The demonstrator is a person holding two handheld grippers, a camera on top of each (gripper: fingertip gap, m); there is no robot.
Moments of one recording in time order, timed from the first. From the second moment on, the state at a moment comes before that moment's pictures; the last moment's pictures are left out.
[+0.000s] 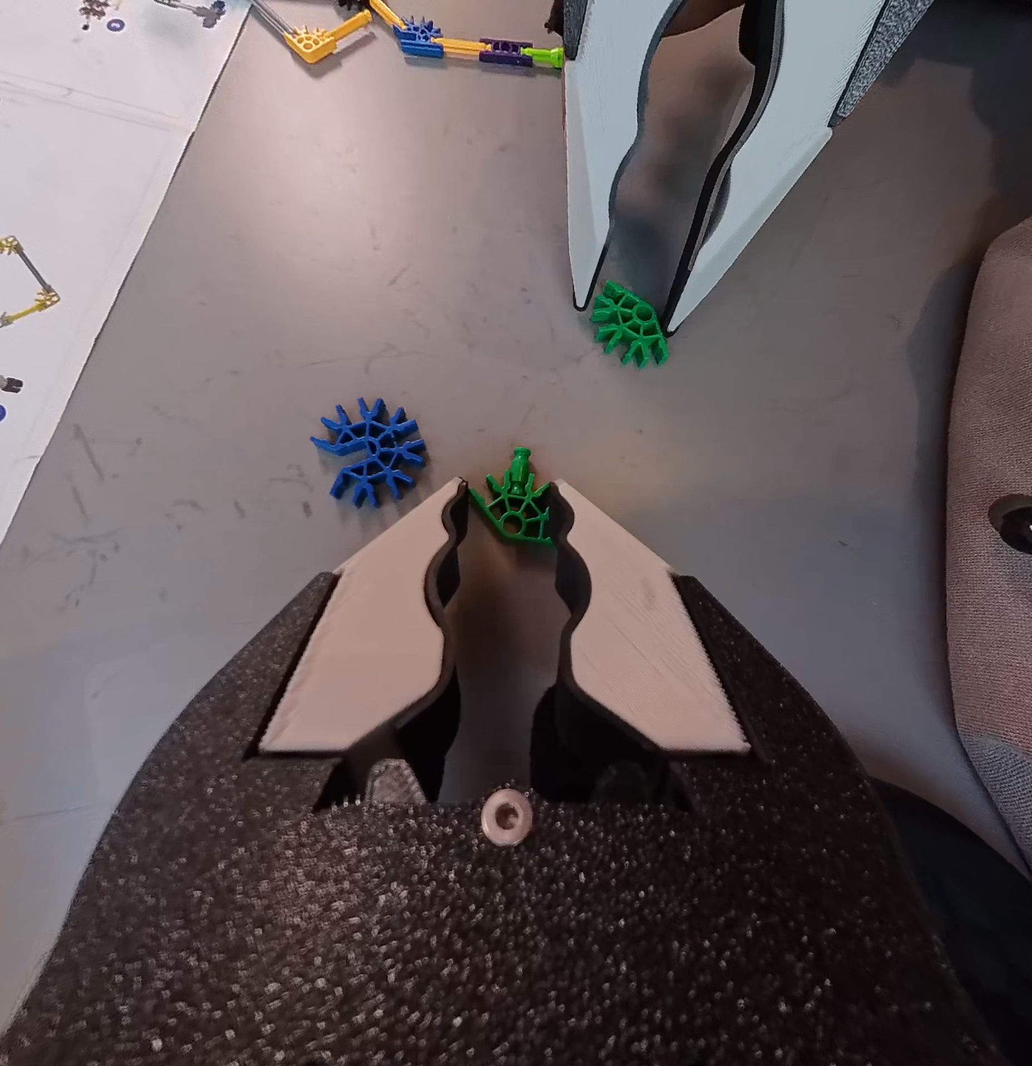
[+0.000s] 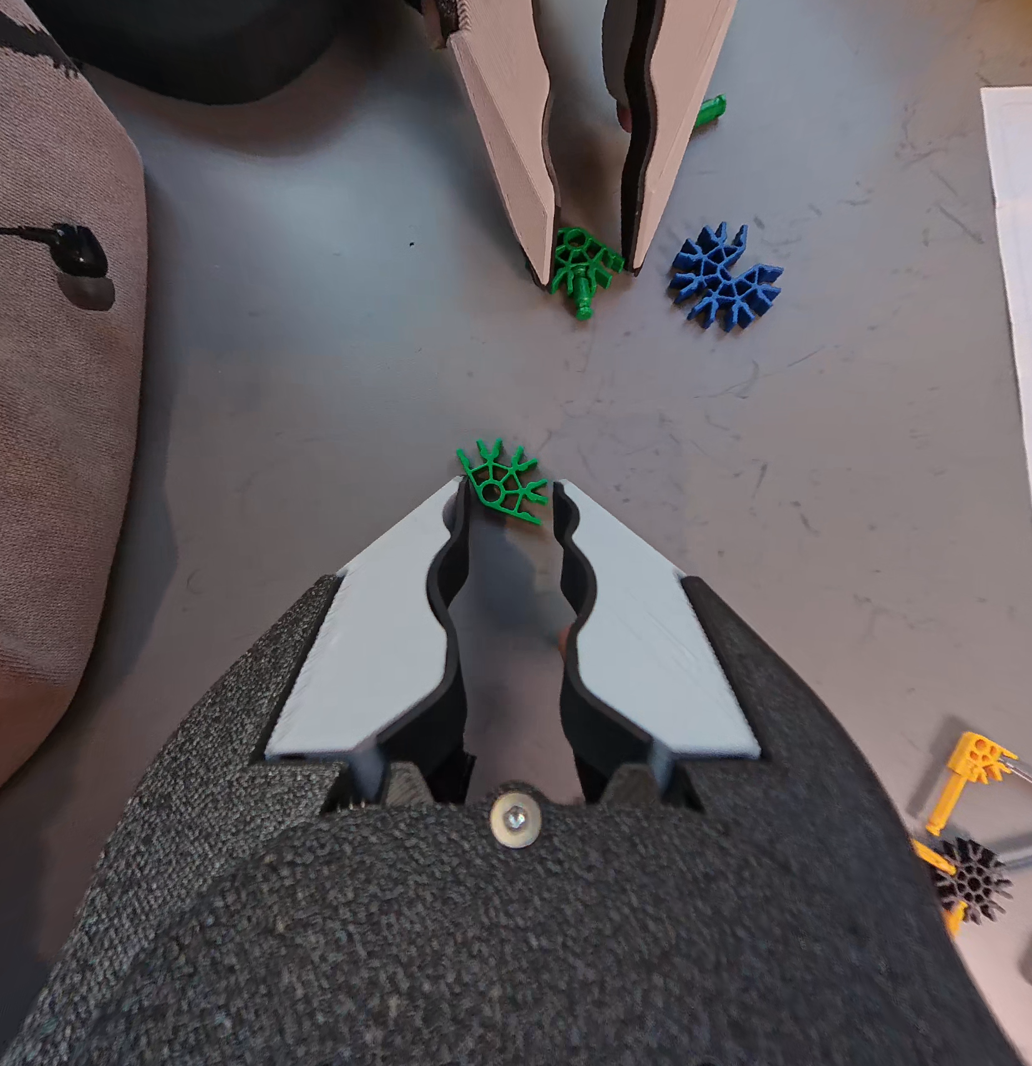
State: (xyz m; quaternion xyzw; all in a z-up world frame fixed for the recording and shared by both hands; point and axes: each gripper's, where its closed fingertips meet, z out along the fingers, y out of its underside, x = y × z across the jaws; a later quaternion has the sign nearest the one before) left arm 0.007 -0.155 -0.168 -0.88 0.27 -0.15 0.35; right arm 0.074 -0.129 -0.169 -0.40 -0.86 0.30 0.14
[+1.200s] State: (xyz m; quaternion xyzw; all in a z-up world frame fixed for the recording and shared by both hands) left arm -0.075 -0.171 -0.158 -0.90 0.19 -0.10 0.37; right arm 0.079 -0.114 -0.165 -0.42 -0.84 0.29 0.17
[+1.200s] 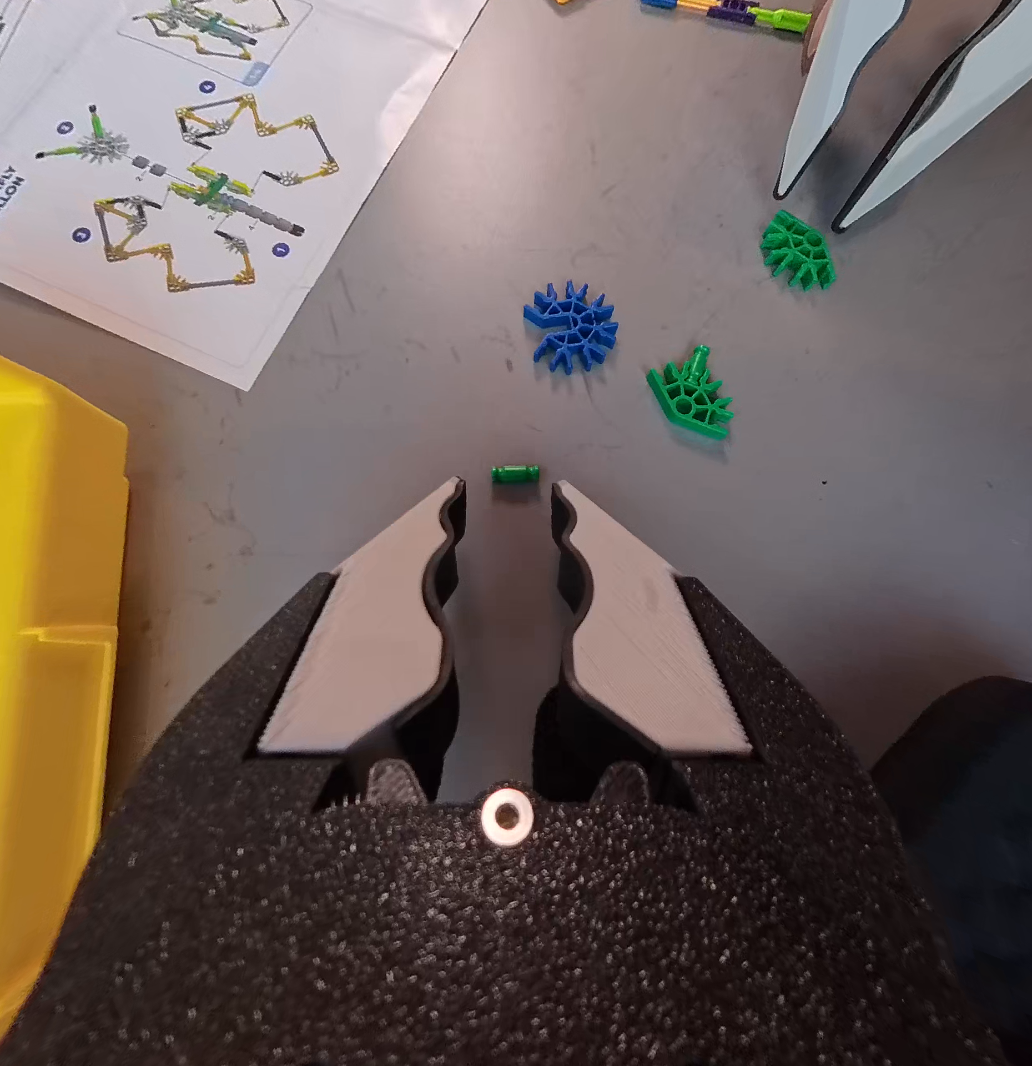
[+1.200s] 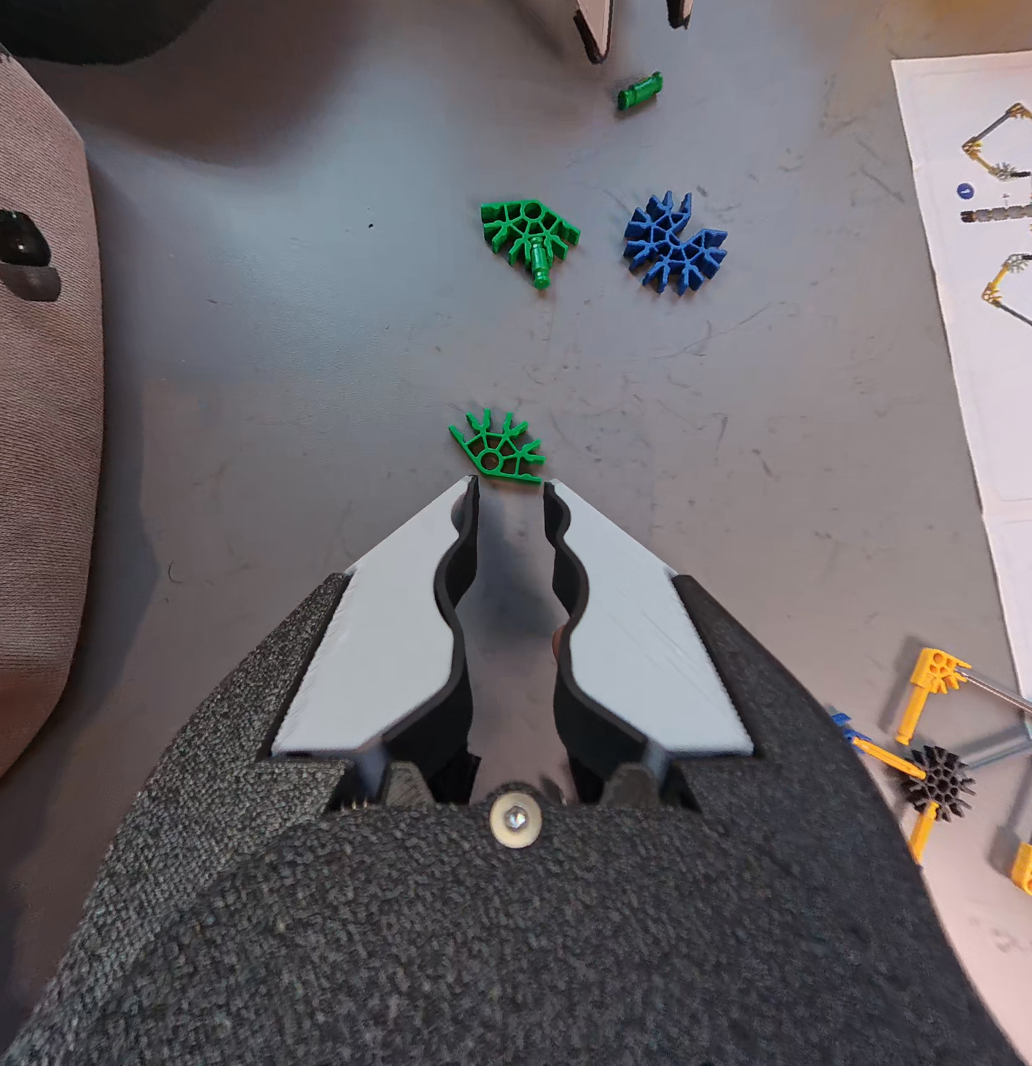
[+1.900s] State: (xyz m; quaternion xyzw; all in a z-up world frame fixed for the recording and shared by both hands) left arm -0.066 -0.172 -0.170 -0.91 0.22 -0.11 0.35; right arm 0.077 -0.097 -0.160 -0.44 -0.82 0.31 0.20
